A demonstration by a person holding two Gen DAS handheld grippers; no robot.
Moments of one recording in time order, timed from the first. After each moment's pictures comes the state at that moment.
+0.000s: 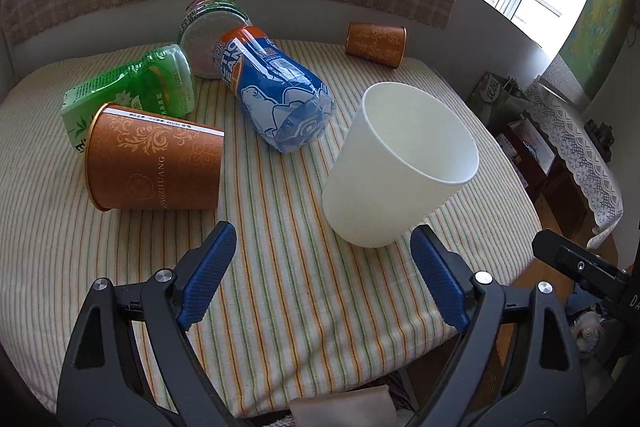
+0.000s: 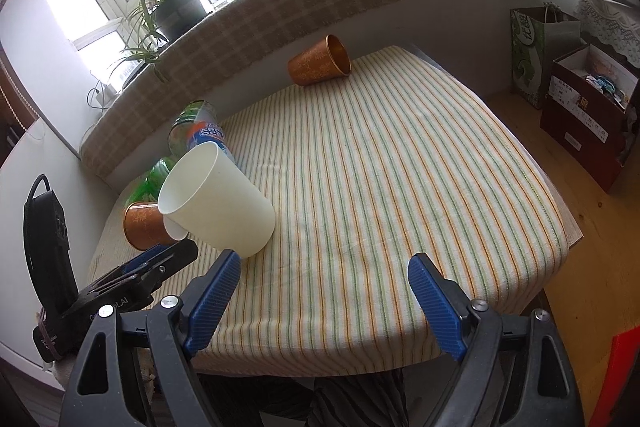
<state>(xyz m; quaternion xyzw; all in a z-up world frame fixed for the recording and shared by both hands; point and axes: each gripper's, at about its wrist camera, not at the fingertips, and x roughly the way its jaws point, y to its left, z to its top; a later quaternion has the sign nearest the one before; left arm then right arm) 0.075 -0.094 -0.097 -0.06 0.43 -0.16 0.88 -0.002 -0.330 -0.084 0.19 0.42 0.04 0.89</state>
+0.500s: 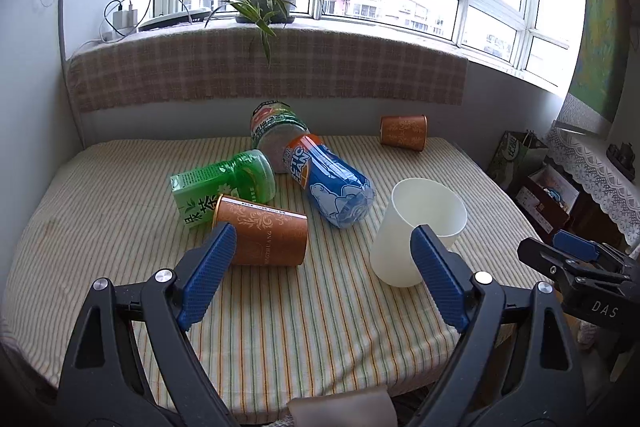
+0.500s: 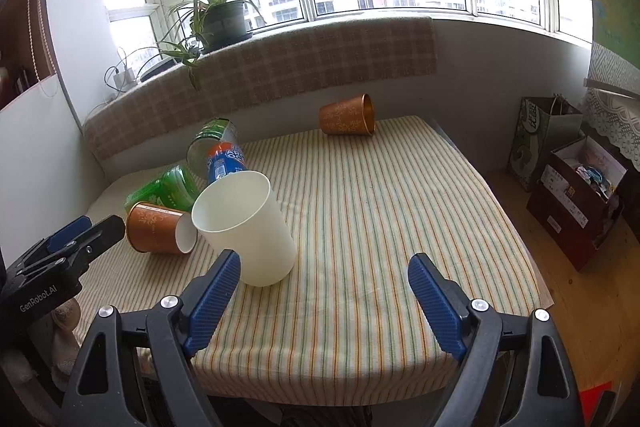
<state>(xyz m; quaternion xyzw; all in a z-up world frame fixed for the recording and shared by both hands) 0.022 -0.056 -0.034 -0.03 0.29 -0.09 0.95 -0.013 -0.287 -0.045 0.07 0.34 0.03 0.94</state>
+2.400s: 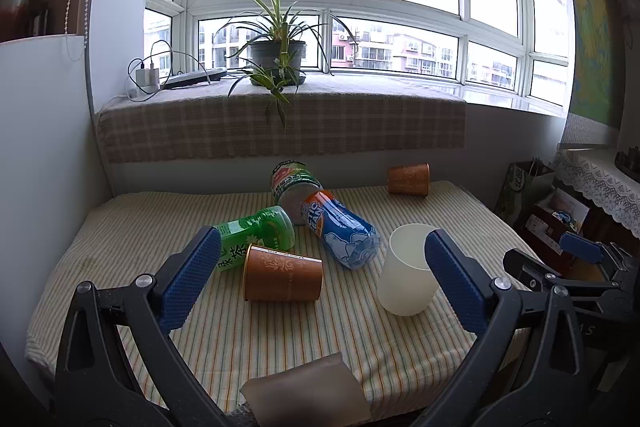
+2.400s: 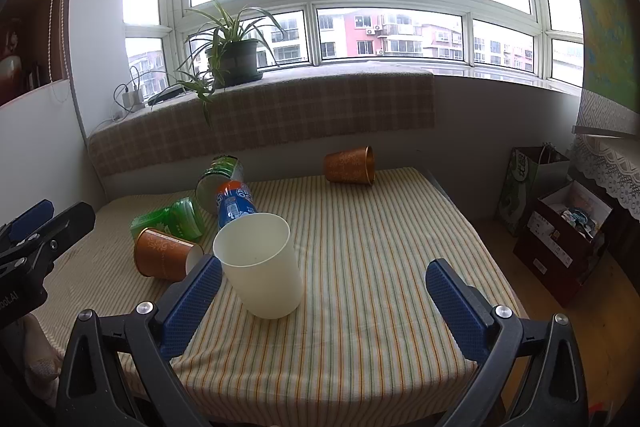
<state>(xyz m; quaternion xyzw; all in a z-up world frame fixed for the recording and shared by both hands) -0.017 -0.056 0.002 -0.01 0.21 -0.07 0.98 -0.027 -0.269 -0.022 0.04 0.27 0.01 0.96</state>
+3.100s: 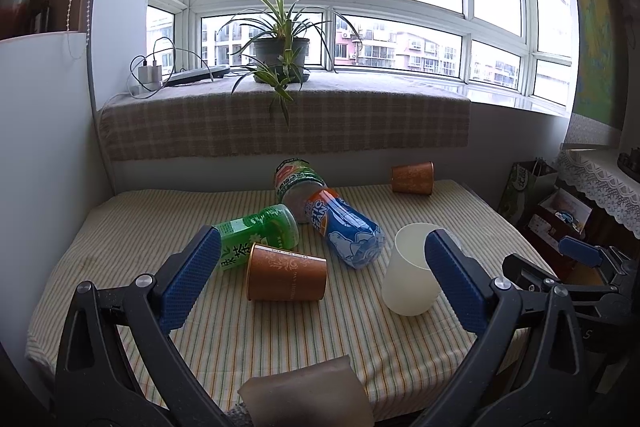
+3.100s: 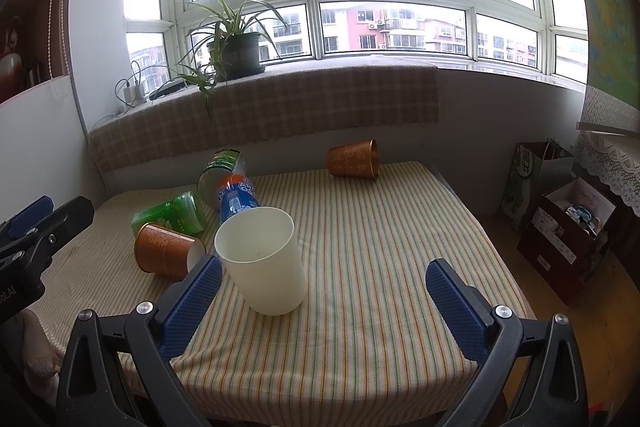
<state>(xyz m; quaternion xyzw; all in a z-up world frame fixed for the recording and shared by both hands) -0.015 -0.052 0.000 -0.01 0.21 -0.06 0.98 -0.021 -0.266 -0.026 0.04 0.28 0.01 0.96</state>
